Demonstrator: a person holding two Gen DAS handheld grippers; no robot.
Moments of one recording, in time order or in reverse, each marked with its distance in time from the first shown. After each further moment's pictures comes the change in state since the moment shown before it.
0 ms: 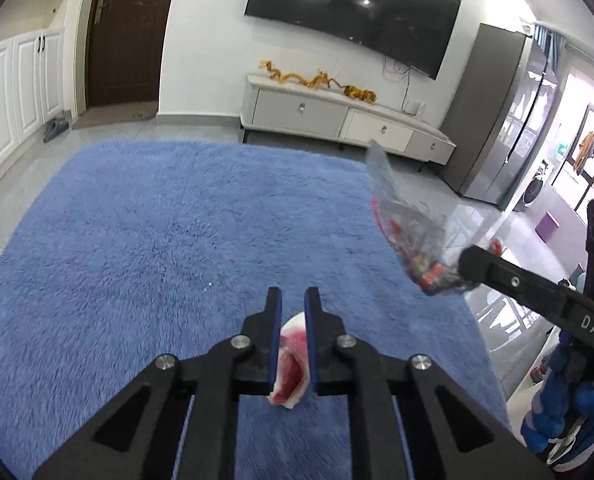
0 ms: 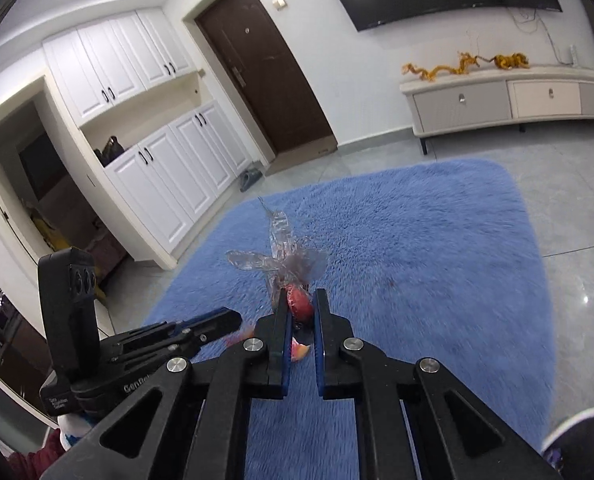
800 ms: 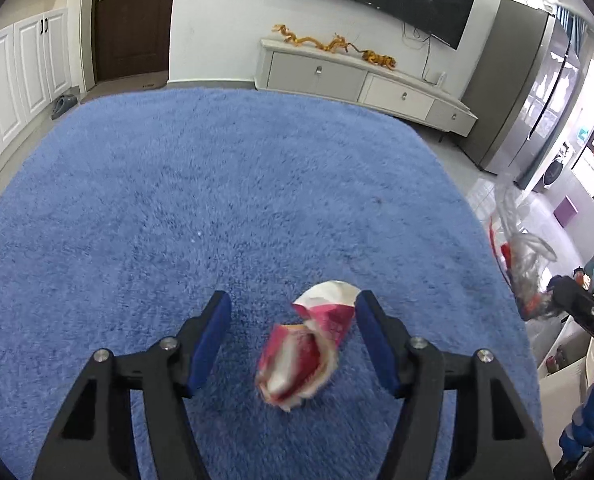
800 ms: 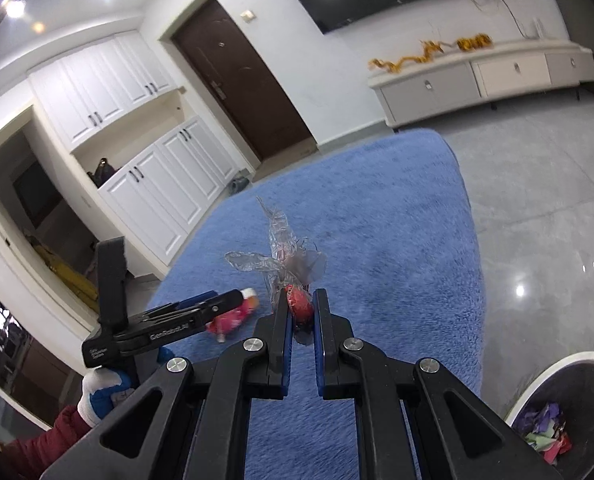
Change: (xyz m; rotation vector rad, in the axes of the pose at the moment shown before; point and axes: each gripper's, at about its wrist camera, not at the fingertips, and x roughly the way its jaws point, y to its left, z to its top) left arm 0.065 0.004 -0.021 -0.017 0.136 0.067; right arm -0.047 -0.058 -0.040 0.117 0.000 -0.014
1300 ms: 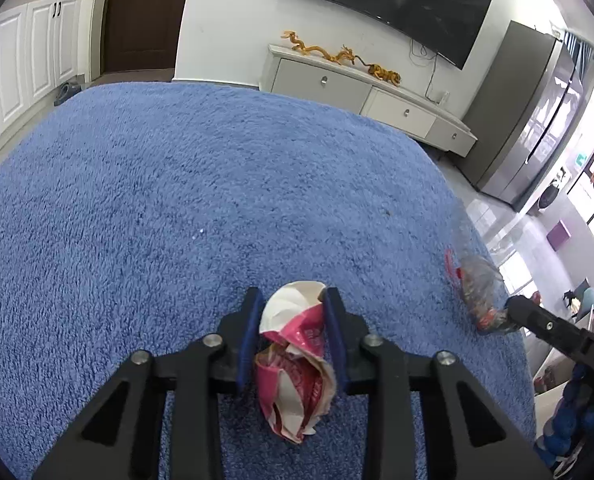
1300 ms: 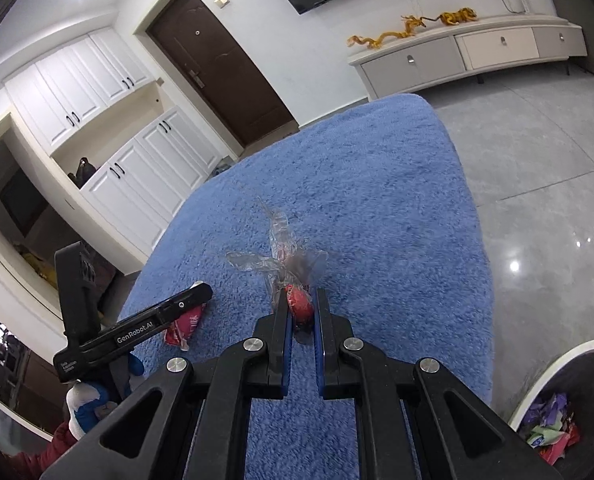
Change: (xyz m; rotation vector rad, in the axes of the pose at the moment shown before) left arm 0.004 0.017 -0.006 -0.071 -0.046 -0.039; right arm 0.043 -0.021 -0.001 0.046 0.056 -0.029
